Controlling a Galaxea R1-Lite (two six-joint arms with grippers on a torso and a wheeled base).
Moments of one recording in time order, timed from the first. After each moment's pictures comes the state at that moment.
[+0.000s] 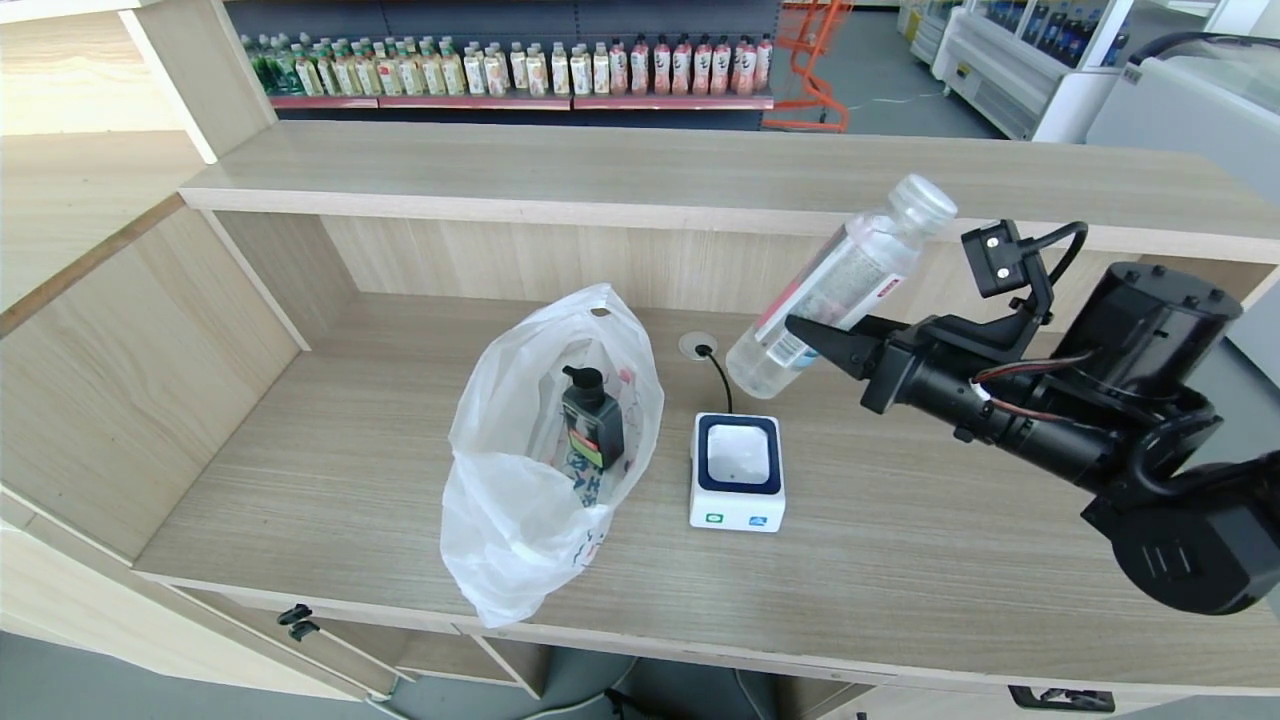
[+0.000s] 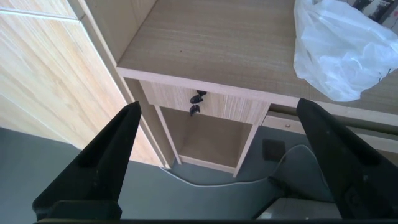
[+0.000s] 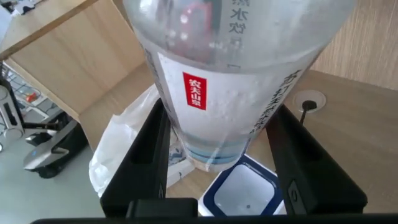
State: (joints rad) left arm 0.00 0.00 0.00 0.05 0.13 0.00; right arm 0.38 1.78 -0.74 -1.21 0.43 0.17
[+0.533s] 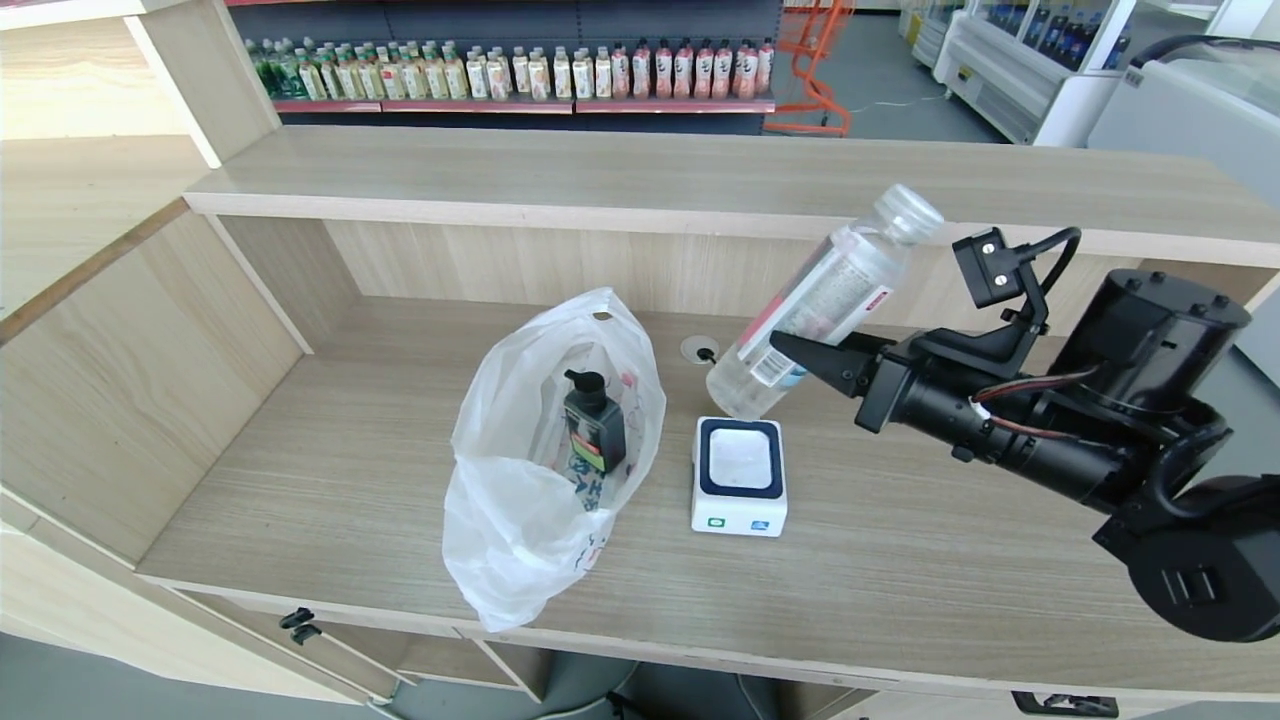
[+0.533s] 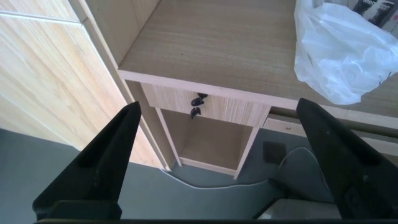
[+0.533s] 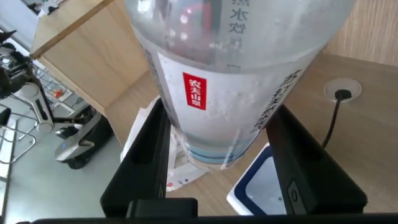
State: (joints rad) left arm 0.00 0.00 0.00 0.05 0.13 0.00; right arm 0.44 1.75 -0.71 -1.18 0.43 0.22
